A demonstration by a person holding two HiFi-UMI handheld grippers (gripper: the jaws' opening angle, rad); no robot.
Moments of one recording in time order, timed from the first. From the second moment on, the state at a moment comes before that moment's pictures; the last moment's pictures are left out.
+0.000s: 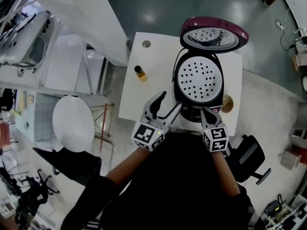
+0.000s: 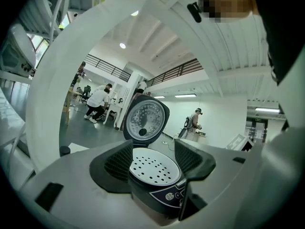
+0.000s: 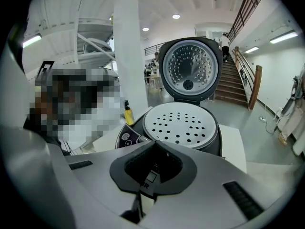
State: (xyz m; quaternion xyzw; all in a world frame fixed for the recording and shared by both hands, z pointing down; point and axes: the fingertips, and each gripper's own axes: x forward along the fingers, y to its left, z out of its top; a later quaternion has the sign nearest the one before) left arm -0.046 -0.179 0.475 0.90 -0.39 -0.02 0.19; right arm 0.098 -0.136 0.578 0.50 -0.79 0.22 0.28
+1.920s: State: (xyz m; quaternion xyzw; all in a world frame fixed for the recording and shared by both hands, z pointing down) left arm 0.036 -0.403 0.313 0.95 -0.31 0.00 0.03; right arm 0.122 -0.190 0.561 0.48 -0.82 0.23 0.23
